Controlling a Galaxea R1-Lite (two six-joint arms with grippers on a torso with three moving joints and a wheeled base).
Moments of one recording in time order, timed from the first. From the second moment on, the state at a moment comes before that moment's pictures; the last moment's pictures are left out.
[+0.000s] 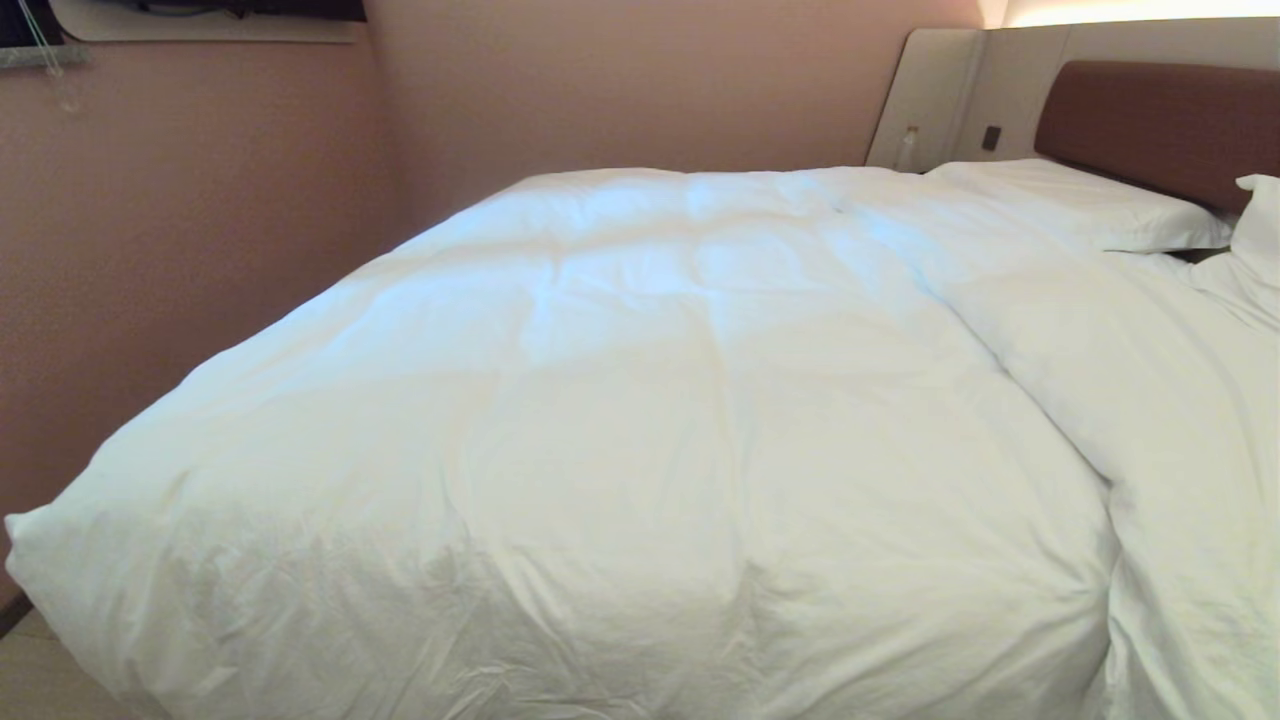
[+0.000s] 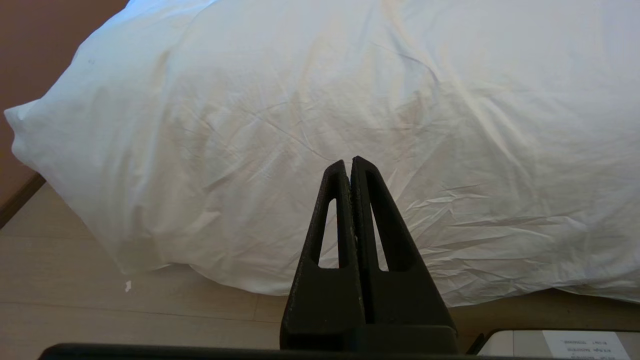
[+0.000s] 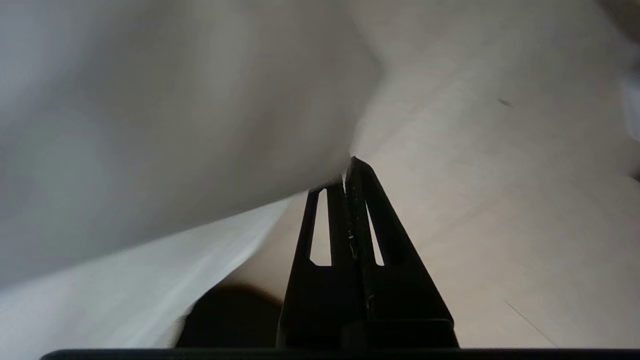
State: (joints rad) left arm -0.01 0.00 -0.02 0.05 0.00 0.03; right arm -1.39 2.71 -1.93 0.62 0.31 -0.39
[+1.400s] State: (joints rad) left arm -0.01 0.00 -0.02 0.05 0.00 0.03; right arm -1.40 2.49 -1.92 0.99 0.57 -0.74
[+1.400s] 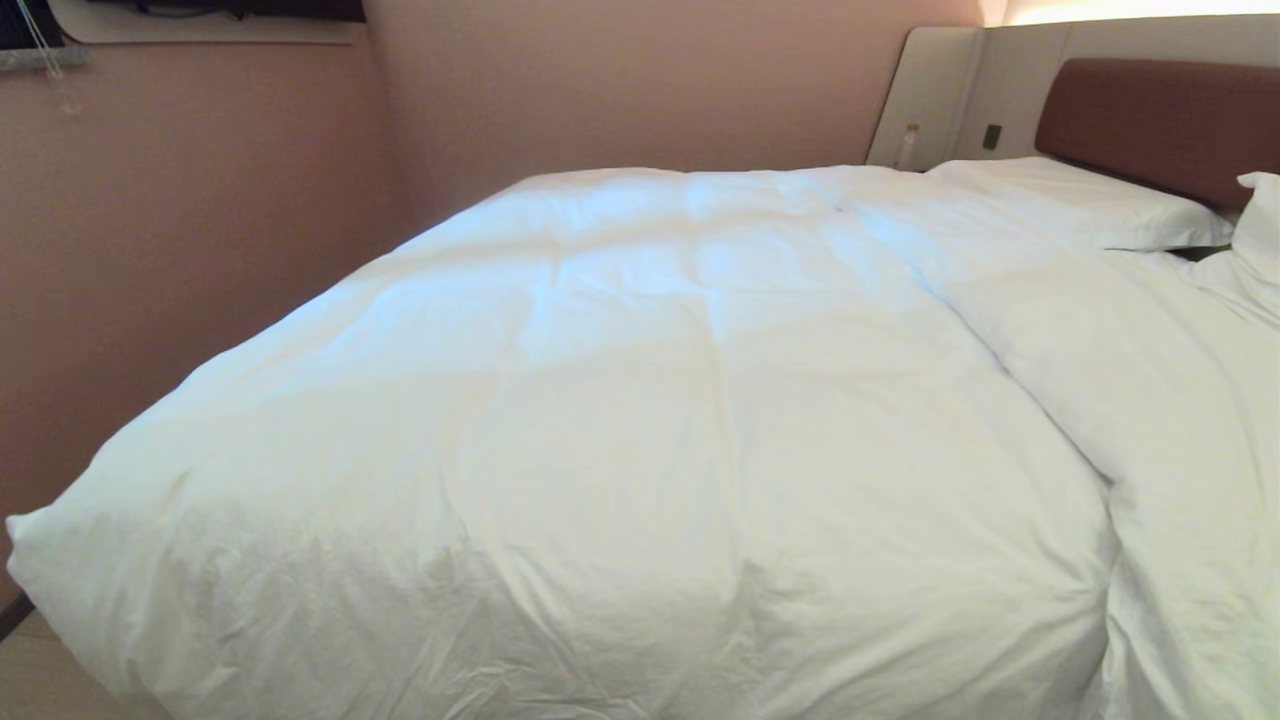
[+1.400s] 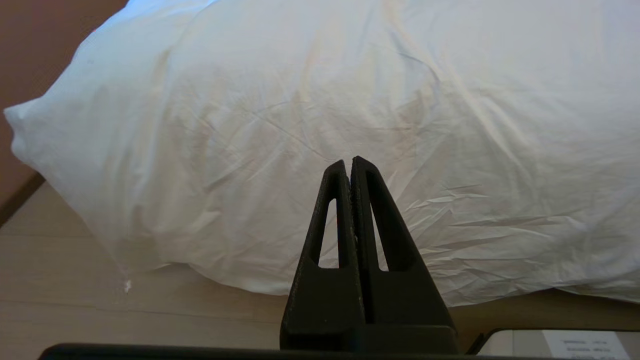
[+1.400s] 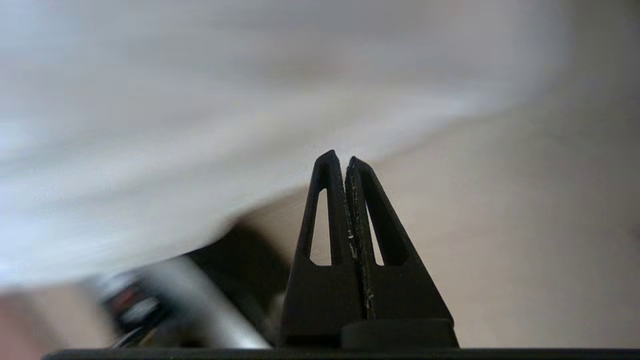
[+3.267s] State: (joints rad) left arm -0.01 0.00 -0.02 0.05 0.00 0.03; right arm -1.11 2.22 -1.88 1.38 0.76 -0.79
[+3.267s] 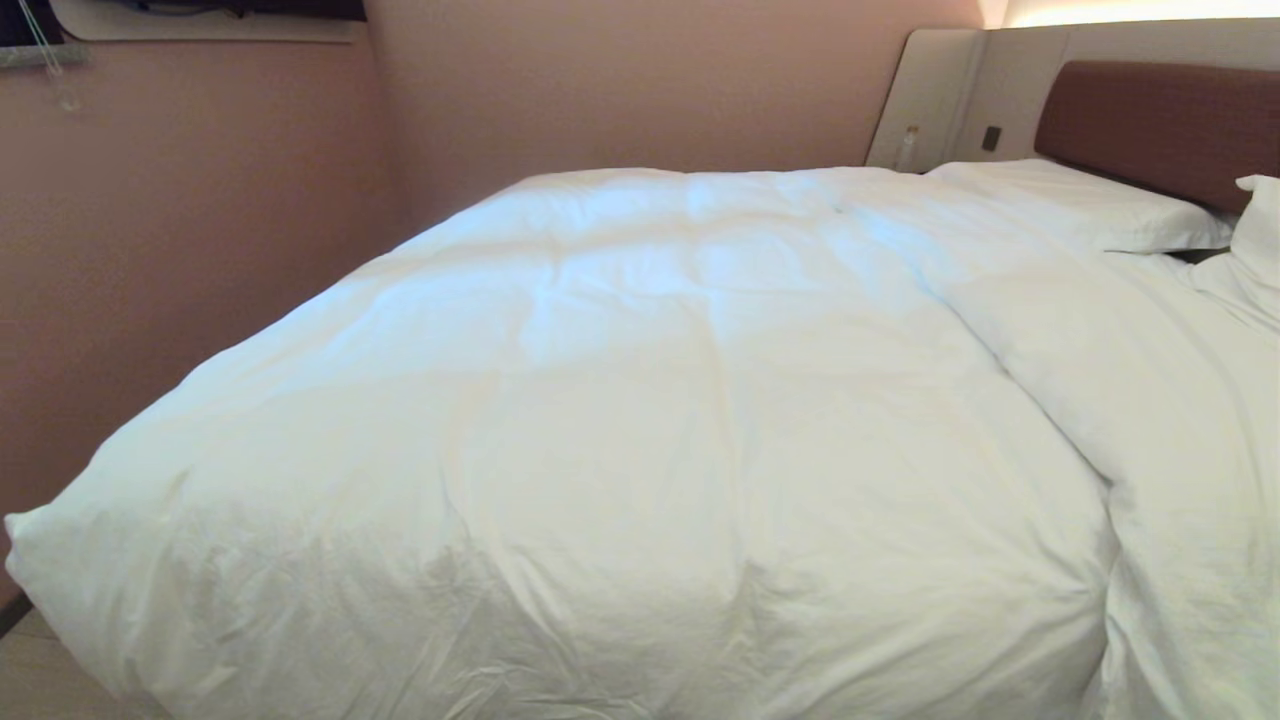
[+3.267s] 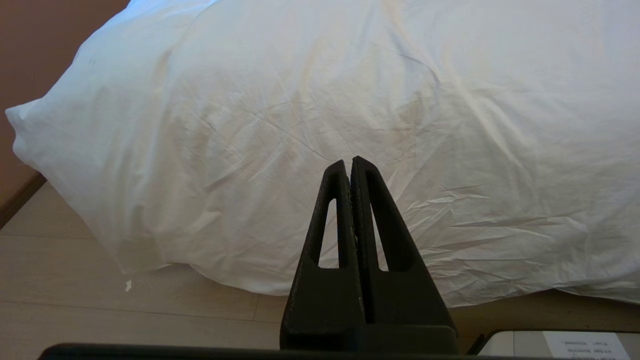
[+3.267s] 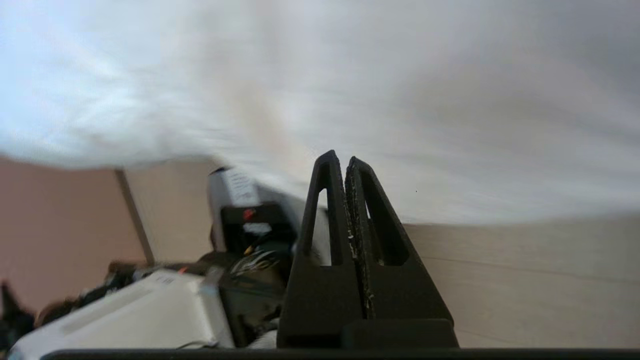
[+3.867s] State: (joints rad) left arm -0.01 0.00 -0.02 0.05 0.00 0.03; right arm -0.73 1.91 -1.81 1.42 0.80 -0.64
